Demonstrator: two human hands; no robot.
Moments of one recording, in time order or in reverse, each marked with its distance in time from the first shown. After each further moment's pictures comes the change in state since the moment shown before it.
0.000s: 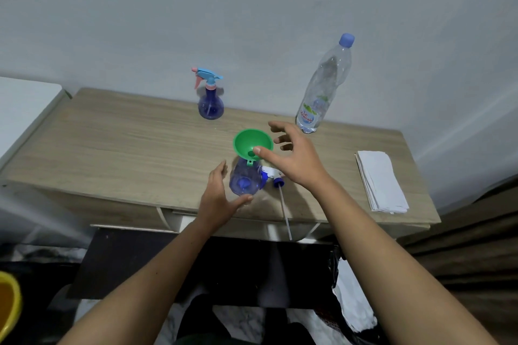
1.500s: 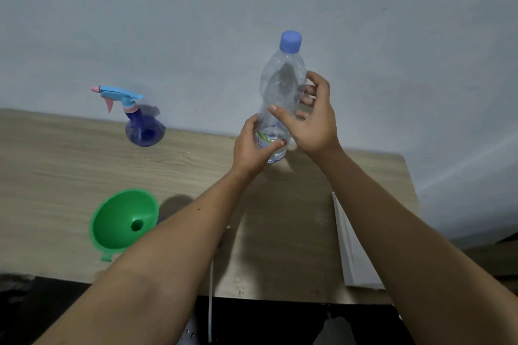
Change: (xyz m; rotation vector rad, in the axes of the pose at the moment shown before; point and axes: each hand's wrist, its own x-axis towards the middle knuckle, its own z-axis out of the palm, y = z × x) left_hand 0.247 0.139 0.211 -0.167 0.062 -0.016; right_hand 0.186 0.153 -0.142 0.190 0.250 -0.010
